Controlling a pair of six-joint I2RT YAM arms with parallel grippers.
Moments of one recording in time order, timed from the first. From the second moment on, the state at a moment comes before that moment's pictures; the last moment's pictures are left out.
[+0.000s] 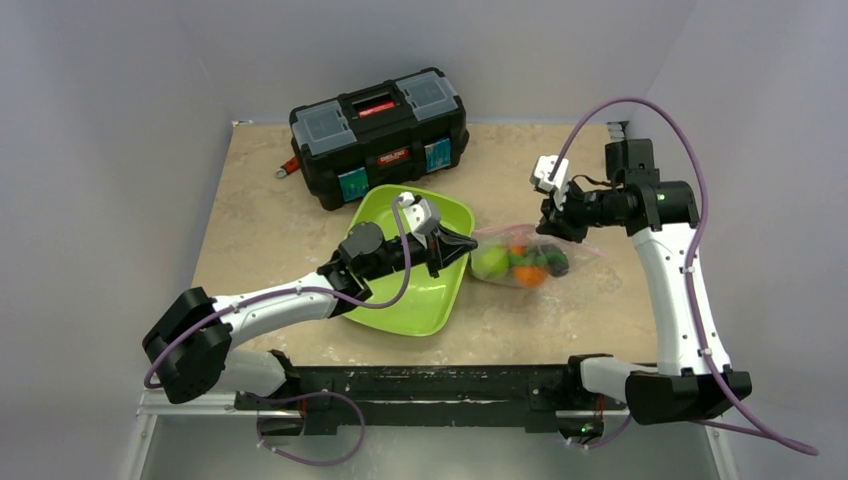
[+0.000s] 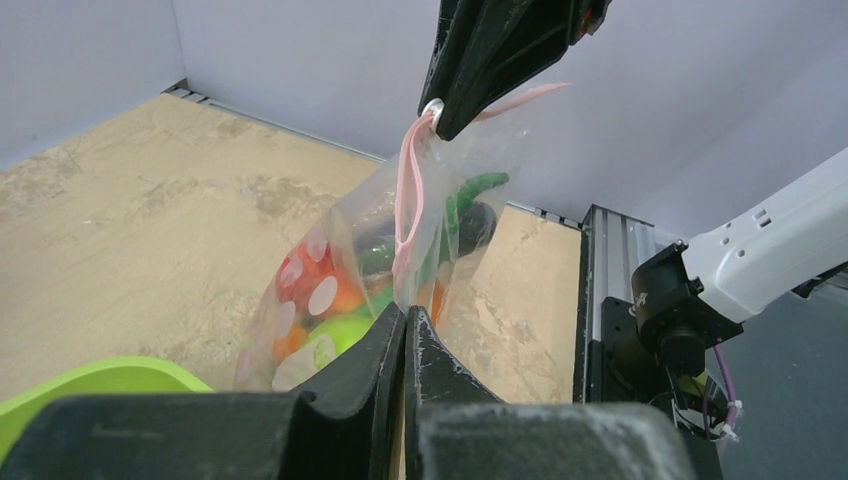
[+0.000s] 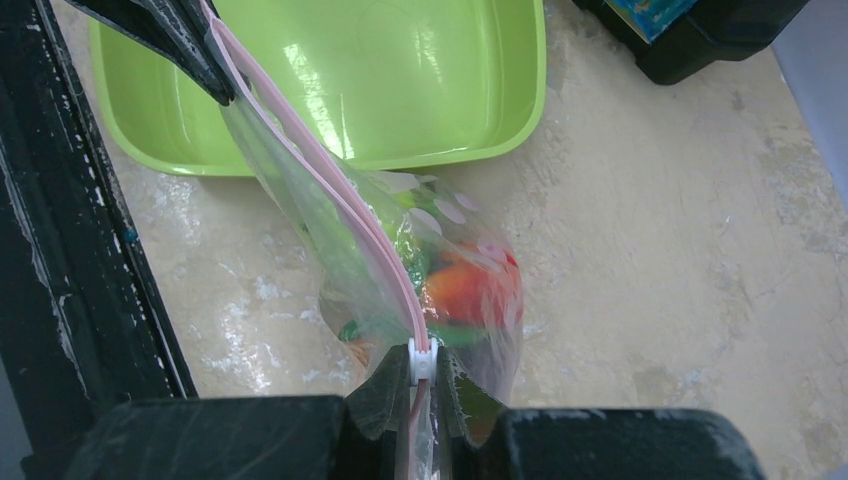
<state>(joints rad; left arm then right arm) -0.89 1.33 0.74 0.71 0.34 -0.22 0.07 1.21 1.50 -1.28 -0.65 -0.96</state>
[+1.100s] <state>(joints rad) -0.88 1.32 0.72 0.71 0.22 -0.20 -0.22 1.24 1.54 -1.40 -0.64 -1.15</state>
